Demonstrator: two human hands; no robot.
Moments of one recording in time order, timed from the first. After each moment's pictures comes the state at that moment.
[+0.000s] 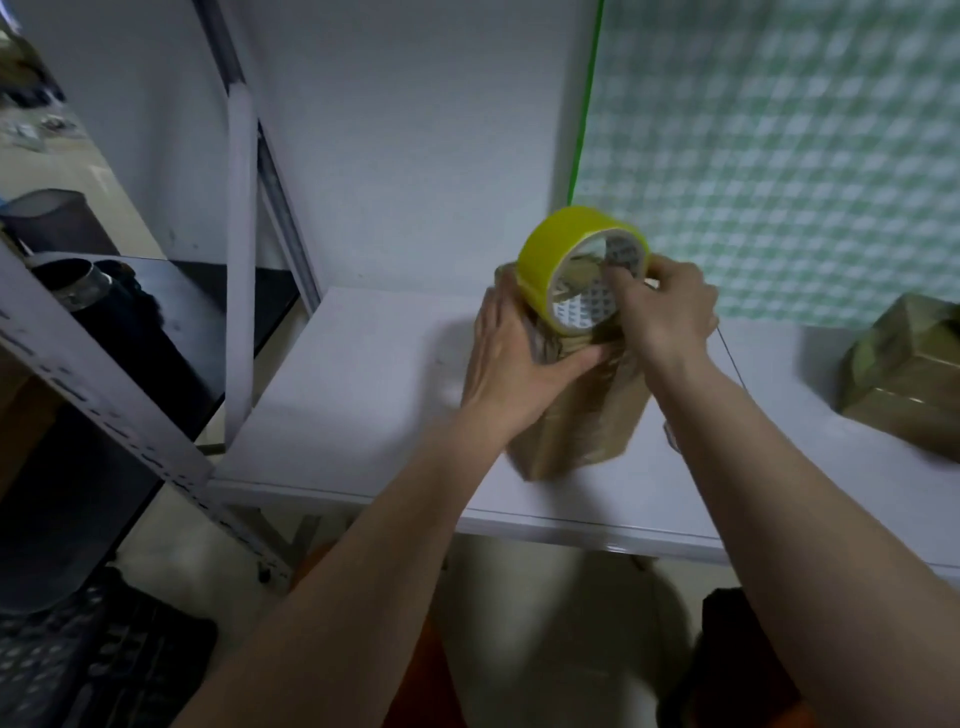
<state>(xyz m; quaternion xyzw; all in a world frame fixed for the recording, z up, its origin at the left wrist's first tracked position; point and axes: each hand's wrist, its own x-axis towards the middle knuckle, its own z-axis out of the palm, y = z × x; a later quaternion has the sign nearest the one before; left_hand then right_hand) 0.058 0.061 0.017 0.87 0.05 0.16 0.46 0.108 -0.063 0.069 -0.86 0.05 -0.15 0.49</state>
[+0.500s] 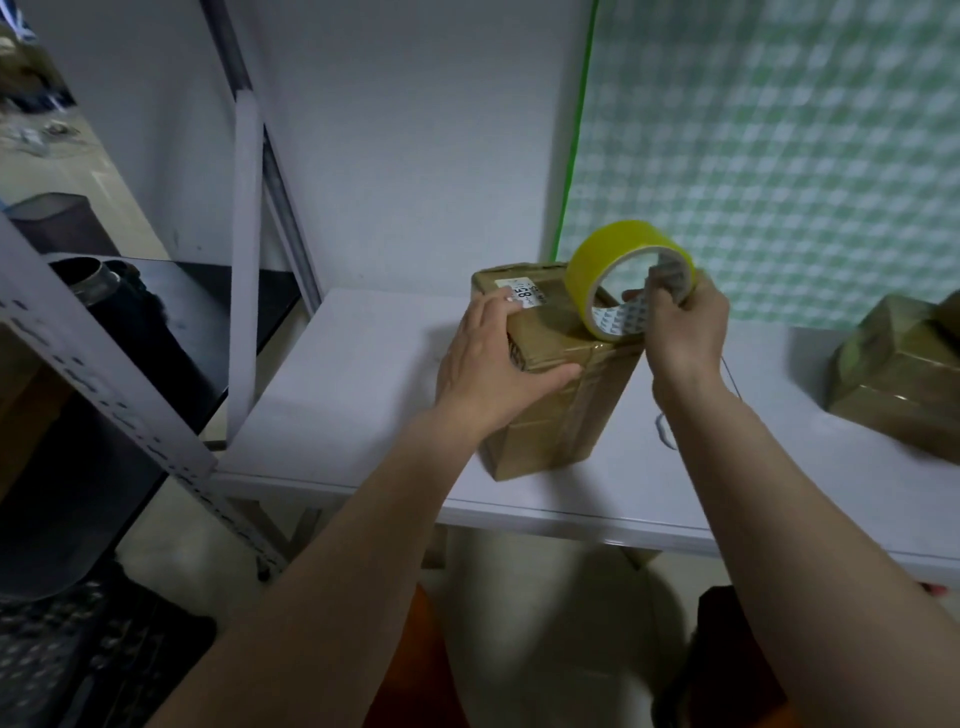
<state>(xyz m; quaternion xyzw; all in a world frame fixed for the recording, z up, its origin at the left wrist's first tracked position) 0.044 0.076 0.014 0.92 0.02 0.21 0.34 0.094 -0.082 0.058 -0.74 0.06 -0.16 0.65</state>
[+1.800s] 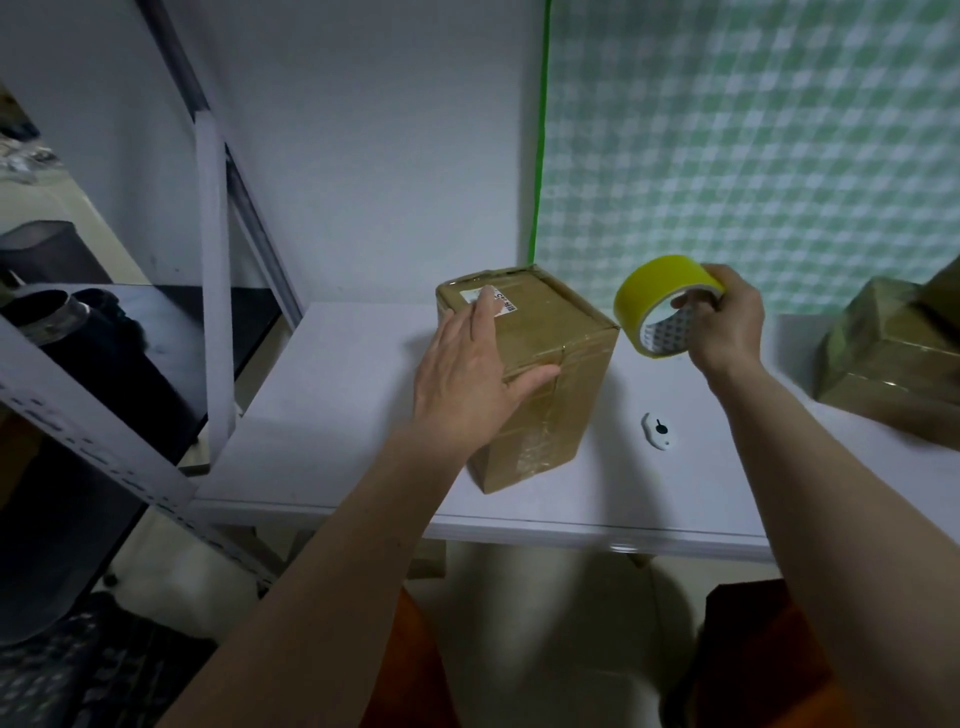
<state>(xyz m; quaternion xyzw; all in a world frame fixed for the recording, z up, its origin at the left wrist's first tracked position) 0.042 0.059 0.029 0.96 0.02 0.20 0.21 0.154 -0.161 0.029 -0.83 0.04 -0.18 0.52</state>
